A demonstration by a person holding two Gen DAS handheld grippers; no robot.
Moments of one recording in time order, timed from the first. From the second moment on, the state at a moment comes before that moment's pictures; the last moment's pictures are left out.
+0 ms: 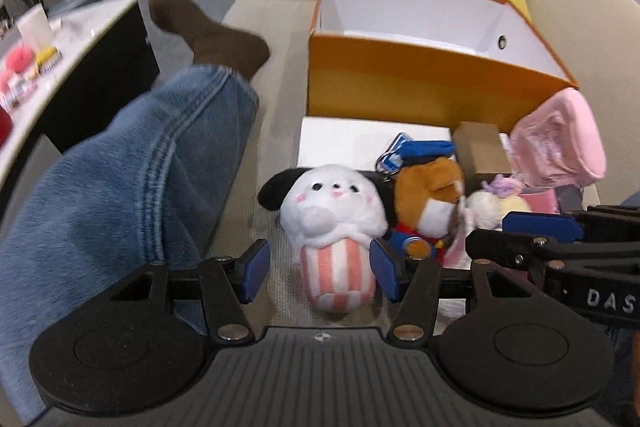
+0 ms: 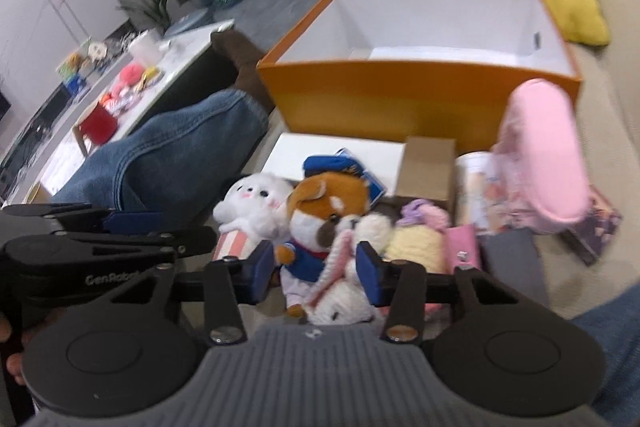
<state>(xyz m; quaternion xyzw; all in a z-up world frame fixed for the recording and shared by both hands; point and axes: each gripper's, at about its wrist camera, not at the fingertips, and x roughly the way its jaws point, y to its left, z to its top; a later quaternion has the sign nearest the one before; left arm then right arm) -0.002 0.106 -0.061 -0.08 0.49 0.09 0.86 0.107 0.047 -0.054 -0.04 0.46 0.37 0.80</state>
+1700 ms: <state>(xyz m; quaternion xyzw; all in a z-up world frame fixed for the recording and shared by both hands) 0.017 0.147 -0.109 -0.14 0.49 0.06 0.86 0.128 0.120 -0.092 -0.14 0.47 0.30 0.82</state>
